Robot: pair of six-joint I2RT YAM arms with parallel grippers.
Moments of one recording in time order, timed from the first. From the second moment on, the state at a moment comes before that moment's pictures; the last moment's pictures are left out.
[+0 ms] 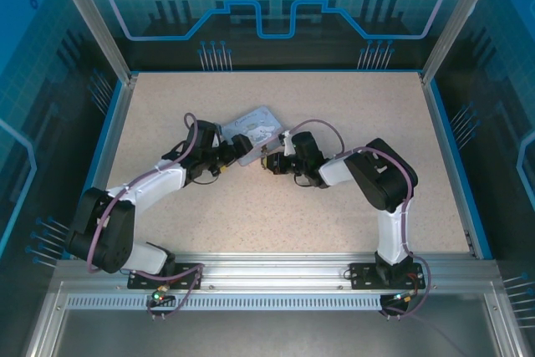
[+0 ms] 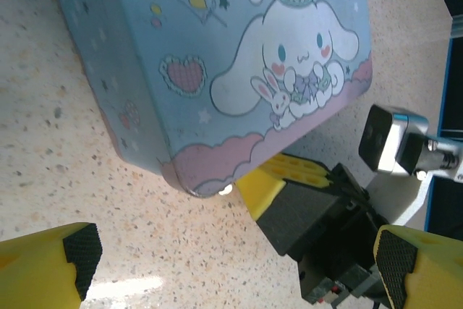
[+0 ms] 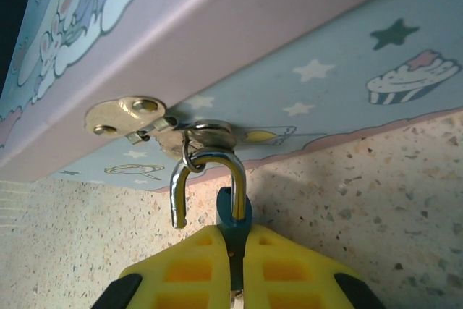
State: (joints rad) left arm -0.33 1.42 0.80 -0.16 0.26 -0.91; right arm 0.58 2.01 0.89 0.51 -0.39 0.60
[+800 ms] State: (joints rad) left arm -0.33 1.56 0.94 -0.34 -0.06 -0.79; right arm 0.57 2.01 0.88 0.52 -0.52 0.89
